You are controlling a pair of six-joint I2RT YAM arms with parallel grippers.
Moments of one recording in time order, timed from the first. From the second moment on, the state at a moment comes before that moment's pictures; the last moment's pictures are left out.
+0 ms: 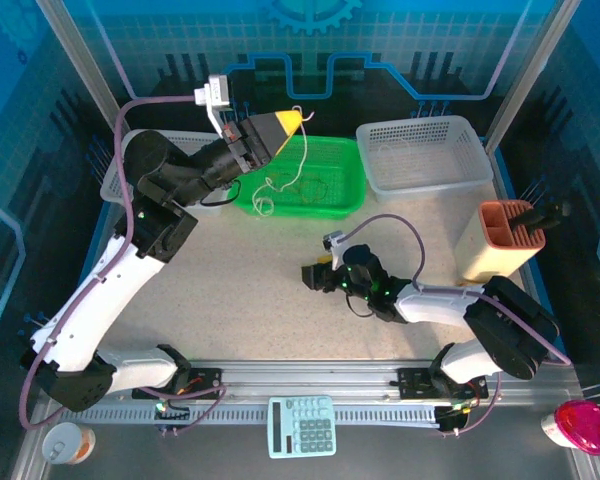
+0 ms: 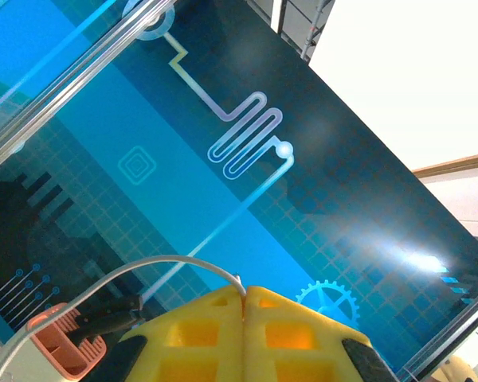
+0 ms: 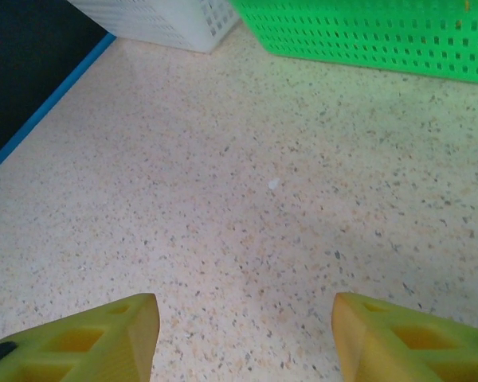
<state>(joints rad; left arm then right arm) -0.58 1.24 1.55 0.10 0.47 -1.08 0.80 1.42 0.51 0.44 -0.05 0.46</state>
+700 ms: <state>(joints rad) -0.58 1.22 1.38 0.11 0.46 -1.06 0.80 0.81 0.90 -0.07 -0.05 0.26</state>
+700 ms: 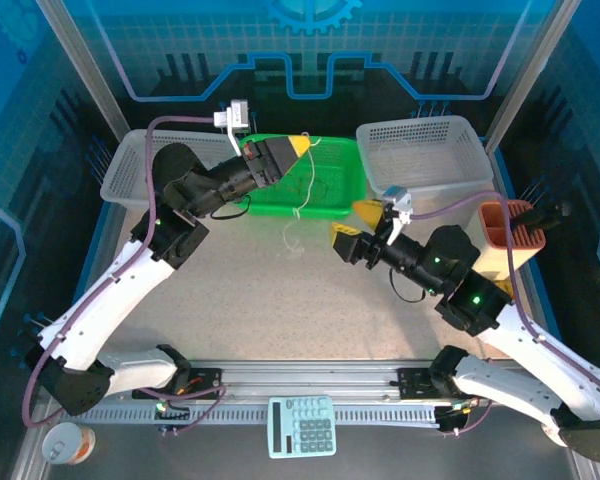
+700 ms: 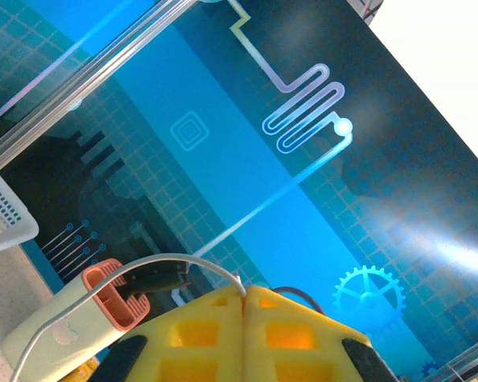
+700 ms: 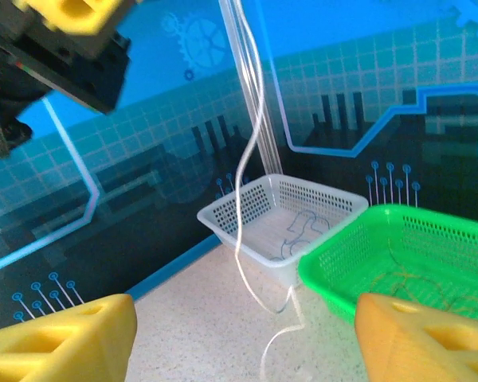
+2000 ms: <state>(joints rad) -0.54 1.30 1.20 0.24 0.48 -1.09 0.38 1.41 1.49 -0.10 -0.13 0.25</state>
